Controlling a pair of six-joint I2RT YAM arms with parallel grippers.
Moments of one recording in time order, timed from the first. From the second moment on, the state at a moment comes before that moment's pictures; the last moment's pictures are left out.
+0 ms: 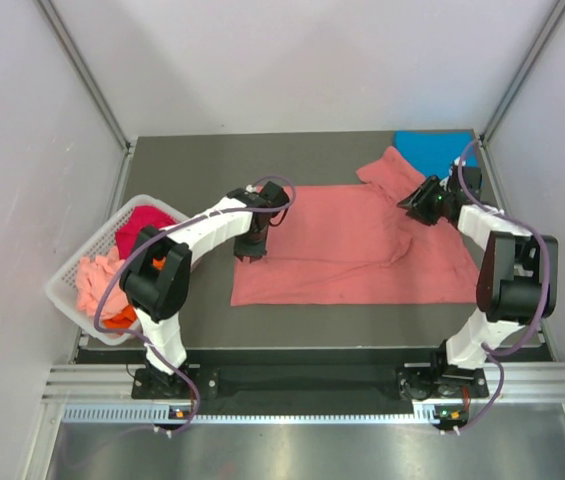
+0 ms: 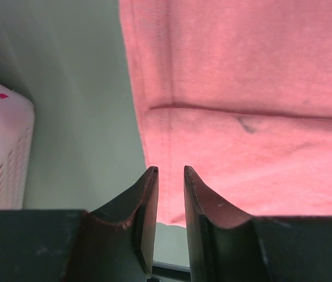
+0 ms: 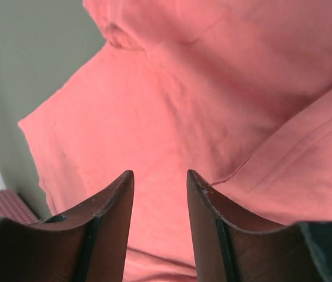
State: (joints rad) left arm -0.59 1.85 1.39 -0.95 -0.32 -0.47; right arm -0.11 1.69 1.01 -0.09 -0.40 0.65
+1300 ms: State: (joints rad) left arm -0.56 2.04 1.48 -0.98 -0.40 -0.52; right arm 0.03 1.63 0.98 -0.27 -0.26 0.55
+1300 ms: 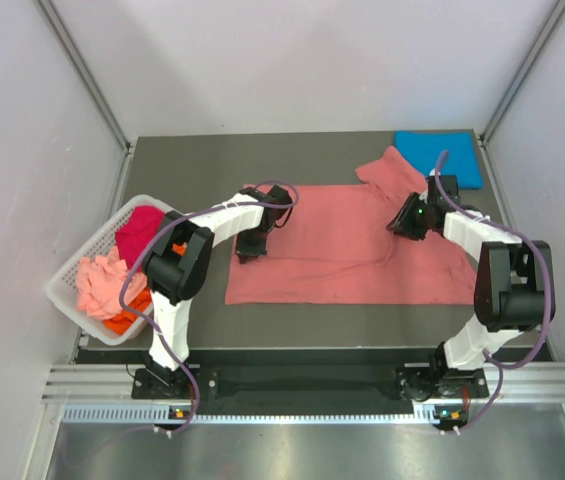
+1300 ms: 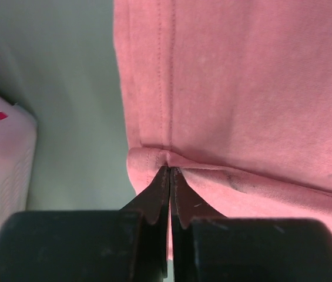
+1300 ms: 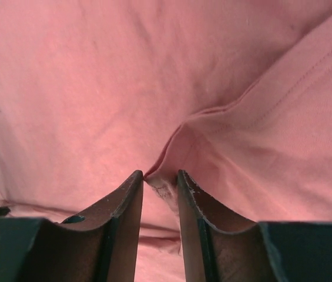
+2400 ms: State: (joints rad) left arm -0.59 1.84 1.51 -1.06 -0.44 -0.52; right arm 0.14 1.75 0.99 -0.12 -0.23 0.64
